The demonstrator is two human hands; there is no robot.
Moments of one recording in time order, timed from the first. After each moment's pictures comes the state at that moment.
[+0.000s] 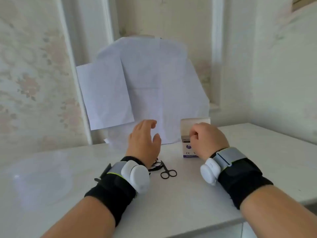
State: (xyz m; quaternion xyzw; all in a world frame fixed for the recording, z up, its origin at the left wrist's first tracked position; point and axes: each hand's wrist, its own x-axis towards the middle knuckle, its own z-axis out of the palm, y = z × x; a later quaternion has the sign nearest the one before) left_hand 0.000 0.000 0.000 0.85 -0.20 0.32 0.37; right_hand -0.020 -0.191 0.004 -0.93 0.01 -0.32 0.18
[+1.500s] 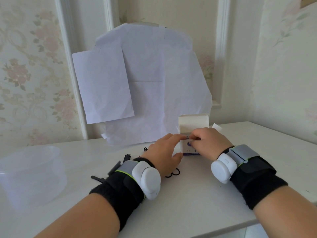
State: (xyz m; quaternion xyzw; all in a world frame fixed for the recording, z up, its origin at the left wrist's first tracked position) left_hand 0.011 -0.019 -0.025 0.90 -0.35 0.12 0.25; right_hand -0.008 -0.197 -0.004 -0.96 0.01 -0.17 0.21
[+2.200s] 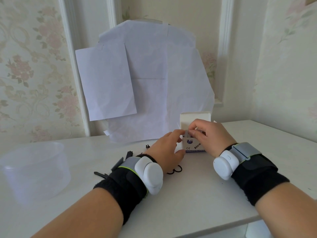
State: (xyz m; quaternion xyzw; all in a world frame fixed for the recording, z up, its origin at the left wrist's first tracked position) left_hand 0.007 -0.021 -0.022 0.89 -0.34 0.10 0.28; right_hand -0.008 -0.201 -0.009 -0.91 -0.09 -0.30 0.28
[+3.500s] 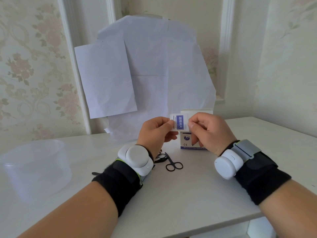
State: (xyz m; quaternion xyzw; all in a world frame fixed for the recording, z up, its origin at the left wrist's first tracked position) left_hand 0.003 -0.015 0.000 0.69 -0.20 0.06 0.69; right_hand -0.026 -0.183 -0.001 -0.85 -0.15 -0.31 0.40
